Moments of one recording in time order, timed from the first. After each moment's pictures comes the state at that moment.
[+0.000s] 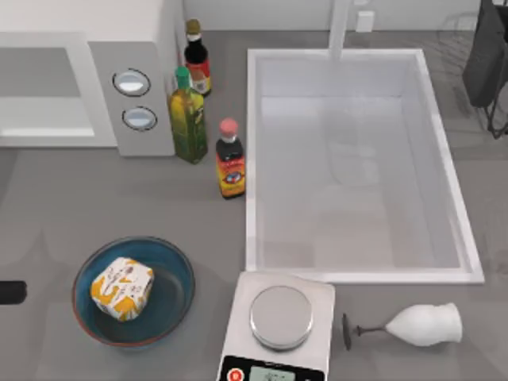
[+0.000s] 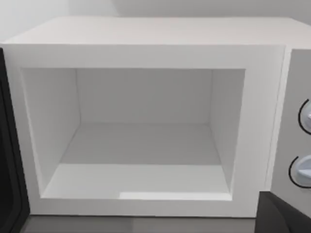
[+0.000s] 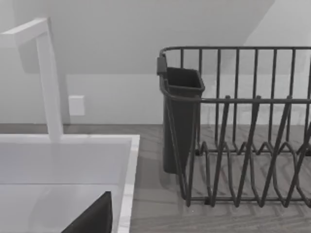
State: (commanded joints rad) left arm 0.00 0.00 0.00 0.00 0.00 0.00; right arm 0.00 0.00 0.00 0.00 0.00 0.00
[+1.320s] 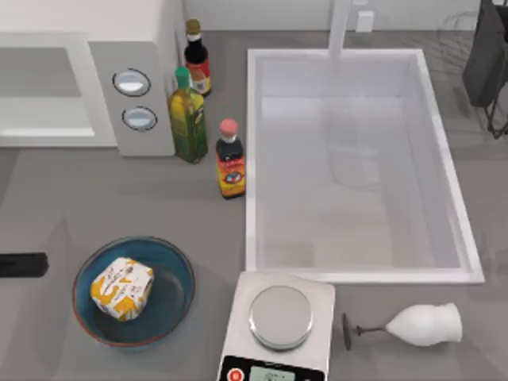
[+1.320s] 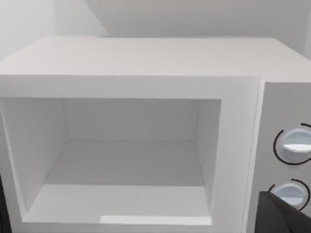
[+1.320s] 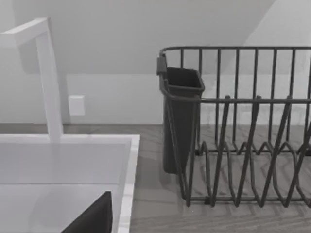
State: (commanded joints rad) left arm -0.28 0.22 0.10 0.12 -0.28 0.00; right arm 0.00 0.00 0.00 0.00 0.00 0.00
